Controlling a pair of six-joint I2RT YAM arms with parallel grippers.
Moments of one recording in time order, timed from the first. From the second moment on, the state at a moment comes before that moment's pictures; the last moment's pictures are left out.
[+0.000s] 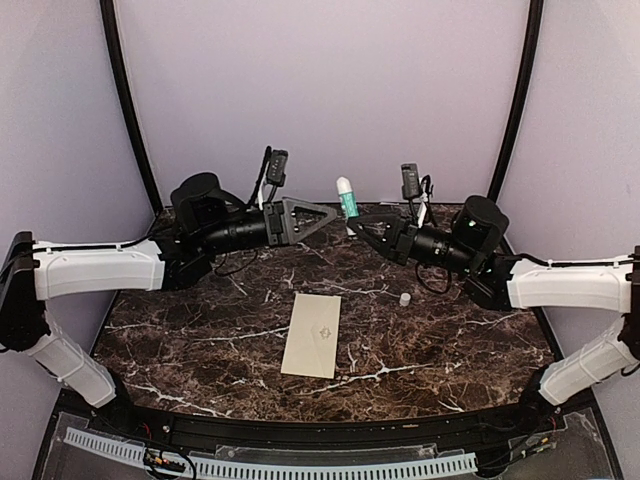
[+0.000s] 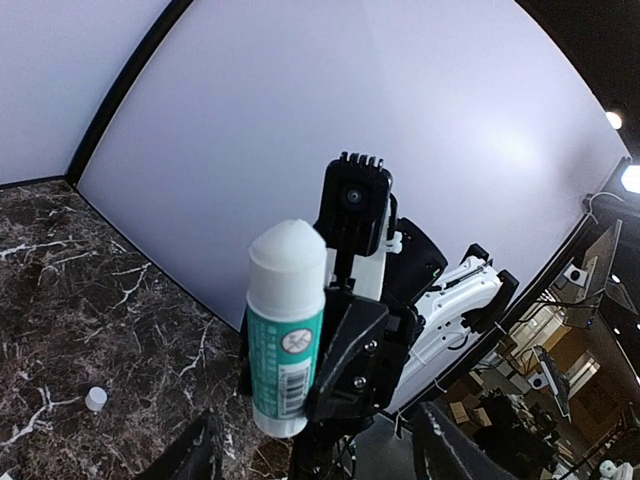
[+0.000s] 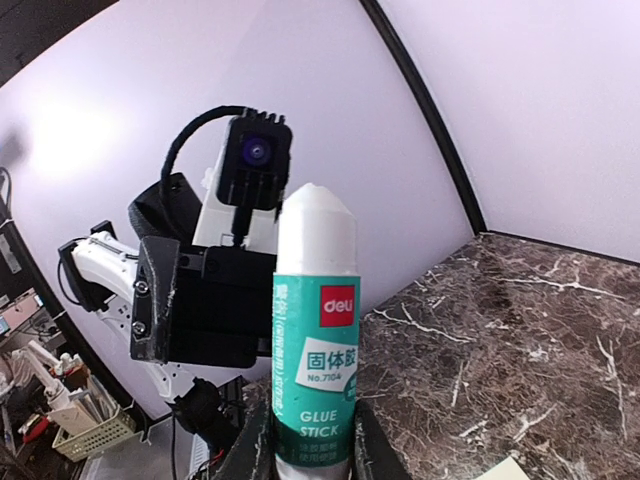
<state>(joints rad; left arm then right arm) -0.81 1.47 1.01 0.58 0.56 -0.76 0.79 1.33 0.77 0.72 -0.47 0.55</state>
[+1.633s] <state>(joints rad) -0.86 1.53 1.07 0.63 0.54 -0.72 0.83 1.37 0.78 0.77 -0.54 0.54</state>
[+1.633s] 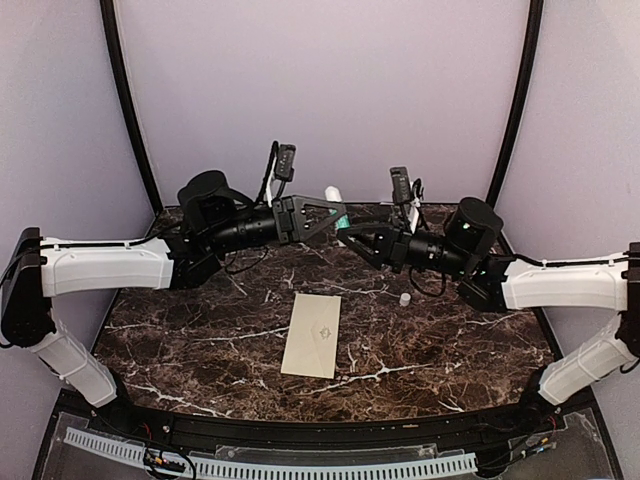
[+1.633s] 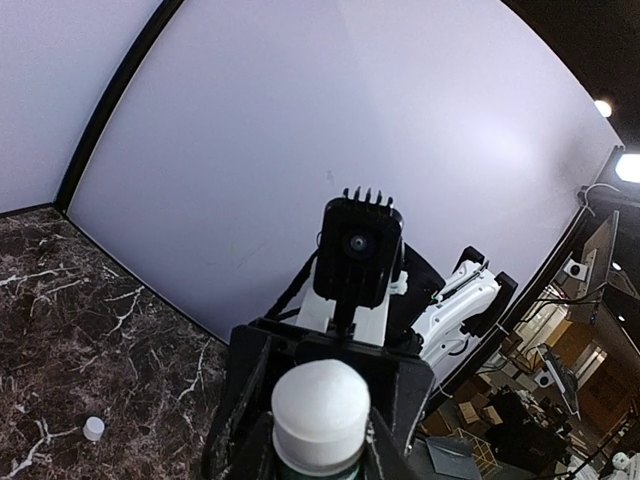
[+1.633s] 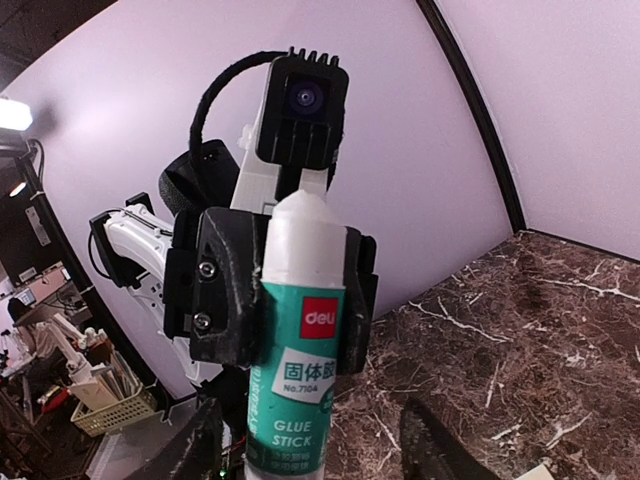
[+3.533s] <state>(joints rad) -0.86 1.45 1.04 0.44 0.40 -0.49 0.89 1.37 0.86 0.45 -0.47 0.41</state>
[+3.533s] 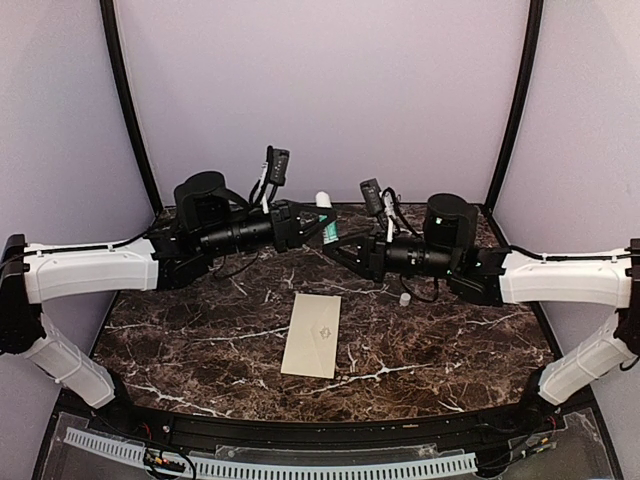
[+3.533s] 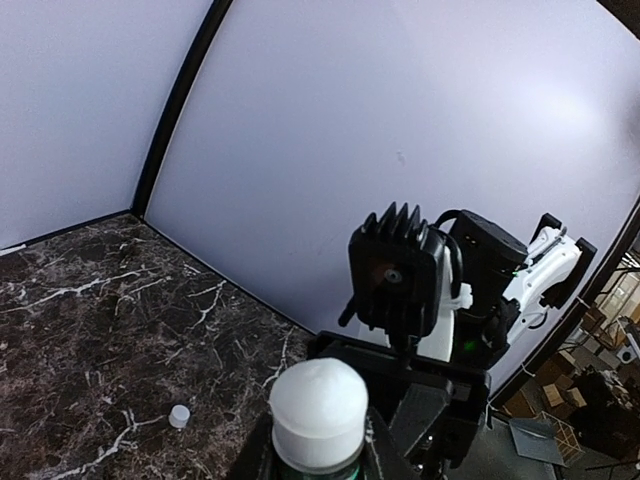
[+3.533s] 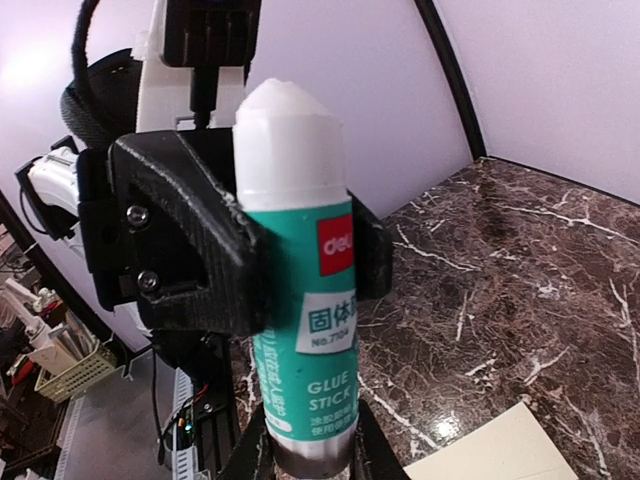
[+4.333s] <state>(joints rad) -0.84 1.46 1.04 0.28 0.11 -0.53 1.08 1.64 1.28 -0.02 0.26 0.36</state>
